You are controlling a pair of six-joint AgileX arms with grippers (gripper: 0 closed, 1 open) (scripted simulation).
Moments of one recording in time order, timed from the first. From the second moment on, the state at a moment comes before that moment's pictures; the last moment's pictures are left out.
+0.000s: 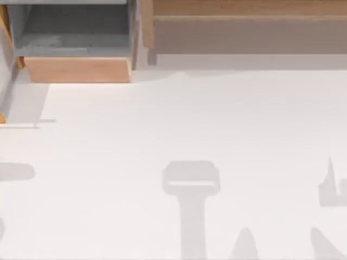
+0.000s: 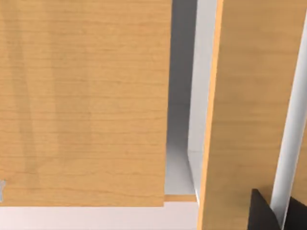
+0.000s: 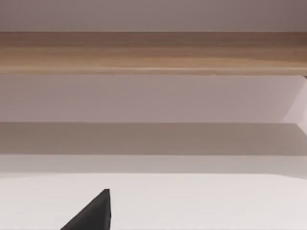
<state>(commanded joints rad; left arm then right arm) 0.59 2.09 0.64 1.41 0.63 1.58 0.00 0.00 0.00 0.00 0.00 0.00</state>
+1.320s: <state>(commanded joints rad) 0.46 2.25 0.99 1.21 0.49 1.57 0.00 0.00 0.00 0.00 0.00 0.00</state>
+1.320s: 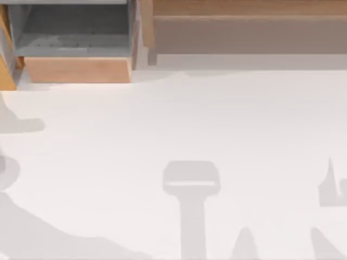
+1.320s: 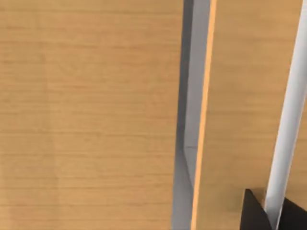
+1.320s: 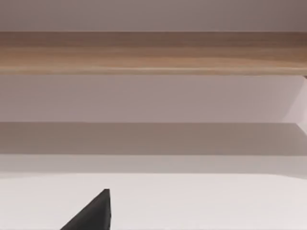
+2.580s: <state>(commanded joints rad) 0.39 2.36 1.25 1.07 0.43 1.57 0.00 0.00 0.00 0.00 0.00 0.00</state>
